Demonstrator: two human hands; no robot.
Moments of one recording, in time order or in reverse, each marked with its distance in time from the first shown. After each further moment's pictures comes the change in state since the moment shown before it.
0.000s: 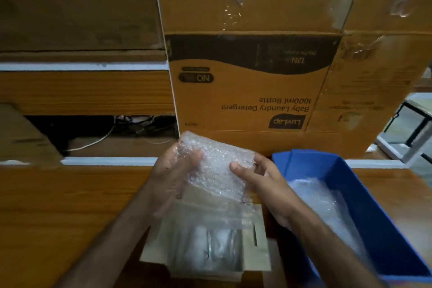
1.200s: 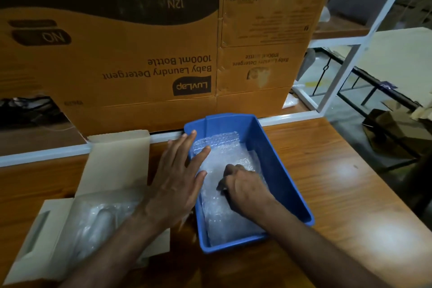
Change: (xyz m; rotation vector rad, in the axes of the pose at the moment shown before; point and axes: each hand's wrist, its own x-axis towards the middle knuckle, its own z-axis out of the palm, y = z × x) left_hand 0.055 -0.162 0.163 1.574 -0.203 0.711; right_hand -0.023 0.098 -0.201 -1.678 -0.072 -0.172
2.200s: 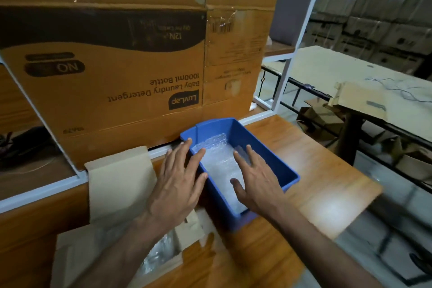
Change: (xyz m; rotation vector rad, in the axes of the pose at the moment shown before) left_hand -0.042 -0.050 -0.054 -0.205 -0.062 0.107; right_hand -0.053 -0.097 -0.037 0.147 0.211 0.601
